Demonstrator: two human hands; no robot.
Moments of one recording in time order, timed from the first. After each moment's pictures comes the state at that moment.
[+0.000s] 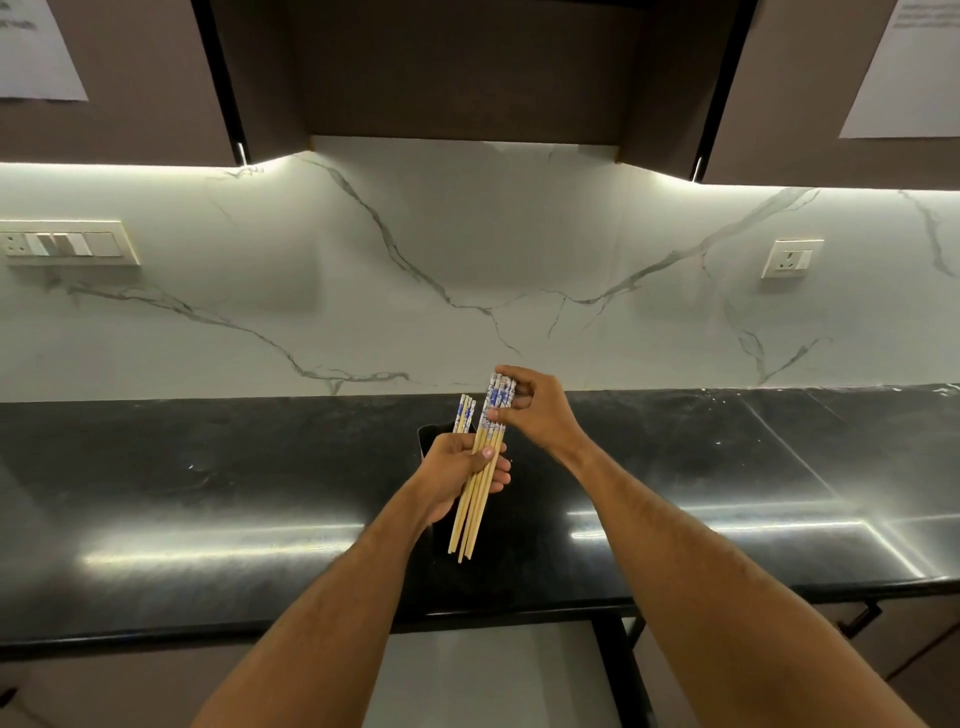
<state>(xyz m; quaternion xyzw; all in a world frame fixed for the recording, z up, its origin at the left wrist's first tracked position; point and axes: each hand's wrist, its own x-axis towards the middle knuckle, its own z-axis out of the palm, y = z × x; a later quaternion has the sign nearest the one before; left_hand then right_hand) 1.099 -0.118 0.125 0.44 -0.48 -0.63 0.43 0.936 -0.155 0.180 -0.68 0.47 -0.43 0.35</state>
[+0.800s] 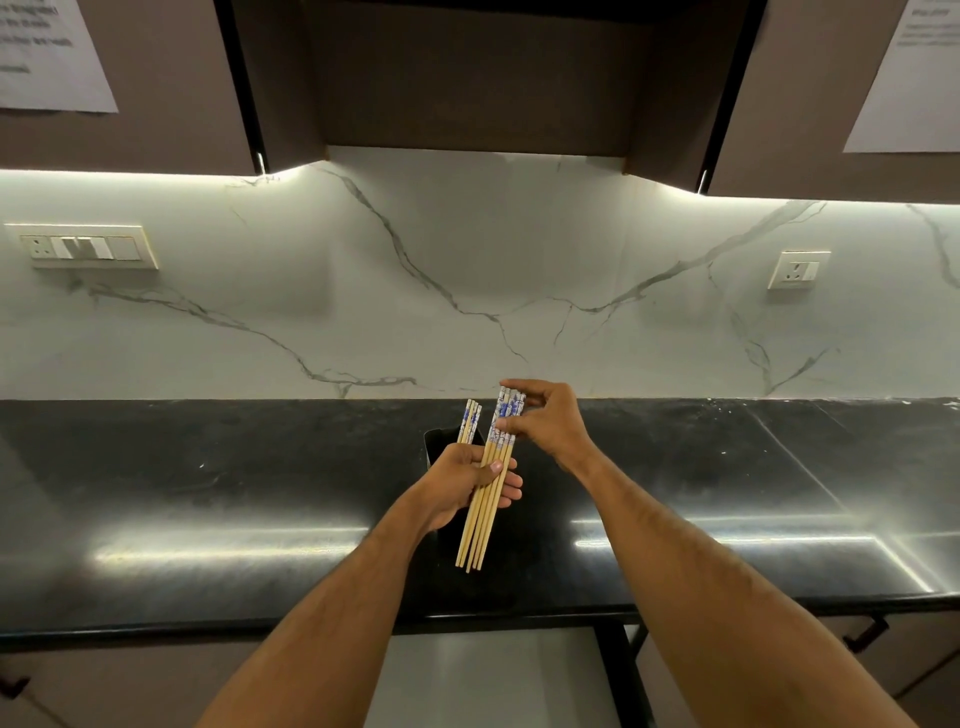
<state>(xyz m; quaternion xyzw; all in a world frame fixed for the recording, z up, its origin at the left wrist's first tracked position) 1.101 -0.106 0.128 0.44 -0.51 -0.64 0.38 0.929 -0.149 0.175 -0.67 0.47 -0.46 0.34</state>
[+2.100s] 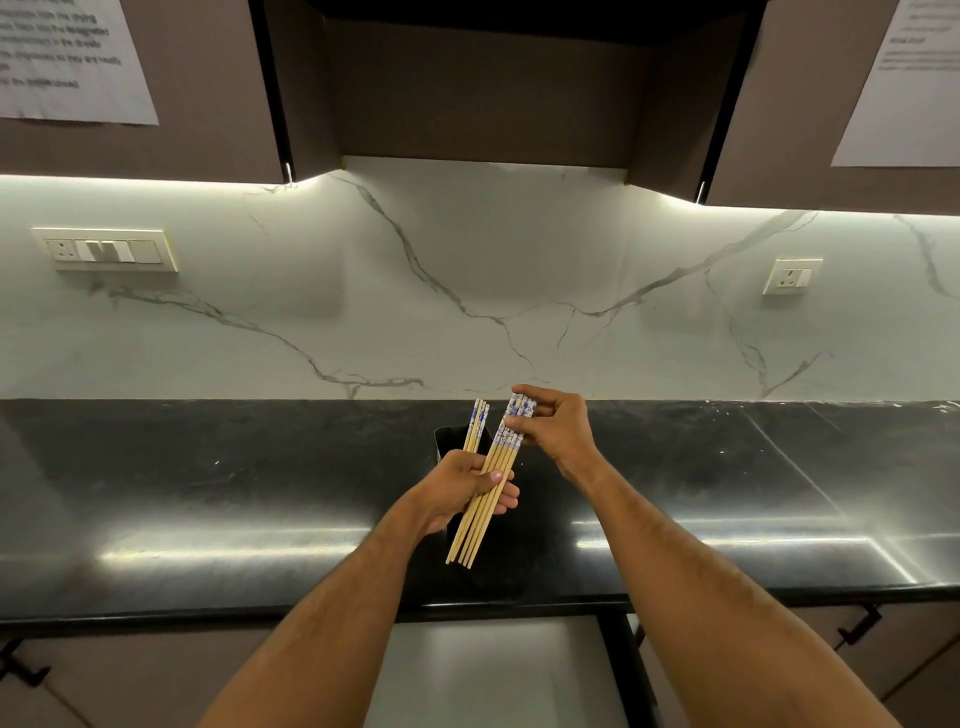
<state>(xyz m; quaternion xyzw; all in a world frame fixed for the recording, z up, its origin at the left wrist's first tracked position) 1.123 -0.084 0.124 0.45 -0.54 -0.62 0.35 0.941 -0.117 0.173 -0.62 0.48 -0.49 0.39</state>
